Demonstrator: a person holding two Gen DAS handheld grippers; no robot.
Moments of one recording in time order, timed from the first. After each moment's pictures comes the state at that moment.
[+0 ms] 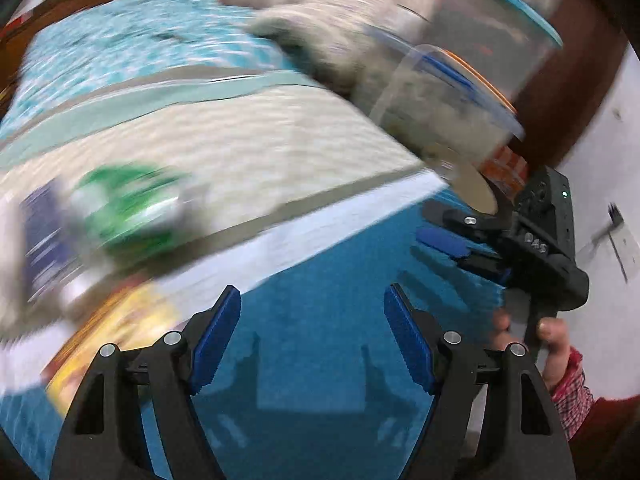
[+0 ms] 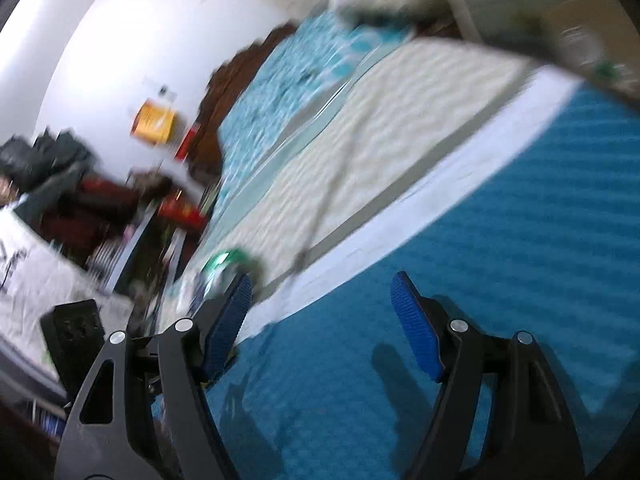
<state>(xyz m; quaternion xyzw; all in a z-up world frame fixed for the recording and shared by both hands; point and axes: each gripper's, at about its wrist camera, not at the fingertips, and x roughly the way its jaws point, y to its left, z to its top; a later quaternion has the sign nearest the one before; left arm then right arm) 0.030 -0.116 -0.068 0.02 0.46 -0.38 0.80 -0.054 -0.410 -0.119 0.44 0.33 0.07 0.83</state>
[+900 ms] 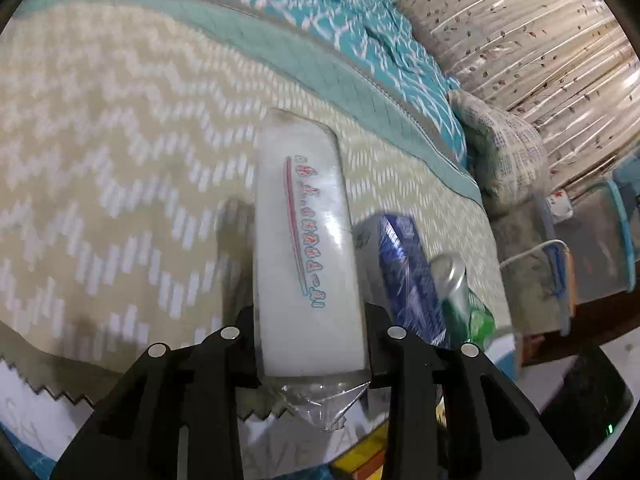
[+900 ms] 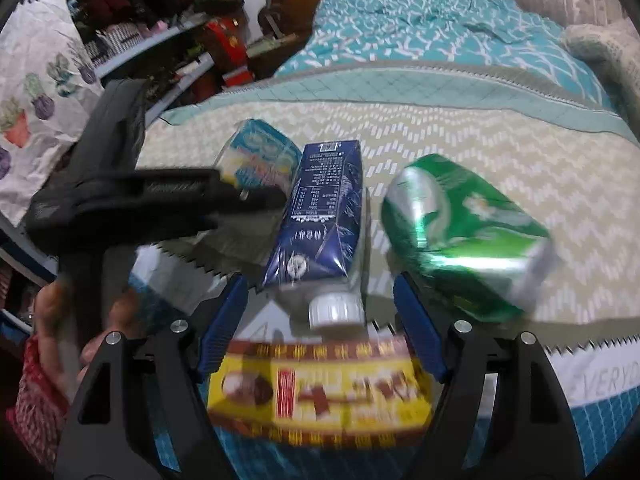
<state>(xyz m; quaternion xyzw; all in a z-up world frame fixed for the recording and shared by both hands) 0.198 0.077 -0.132 -0.23 0.53 -0.22 0.79 0.103 -0.137 -0.088 0.10 0.45 0.18 0.87</state>
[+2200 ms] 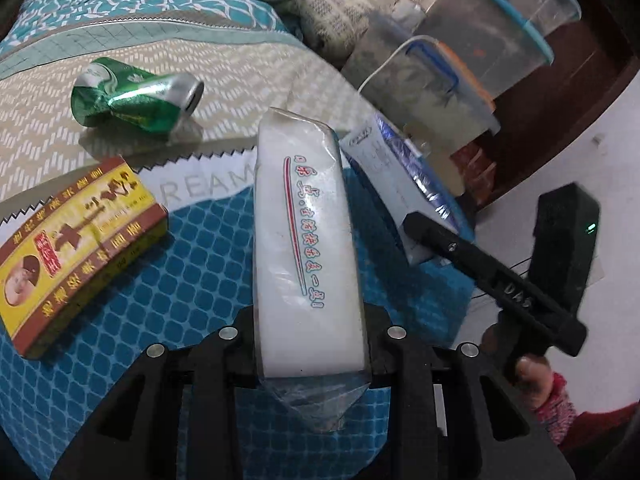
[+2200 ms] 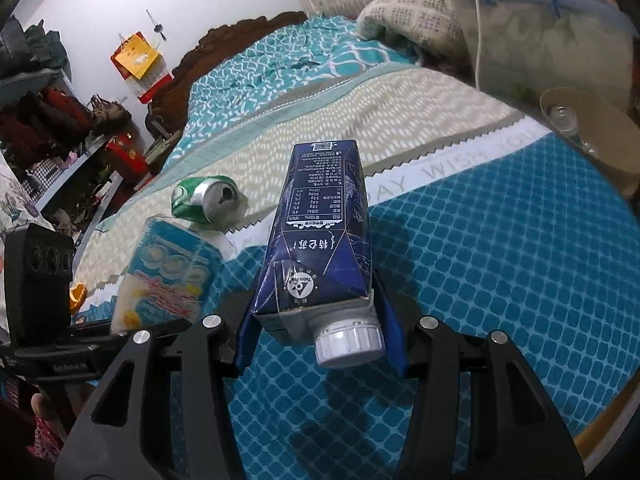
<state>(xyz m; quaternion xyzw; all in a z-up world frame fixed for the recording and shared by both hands) 0.006 -0.125 -0.104 -0.03 0.51 -0.44 0.74 -0.095 -0.335 -0.094 0.26 0.37 -0.02 0.89</state>
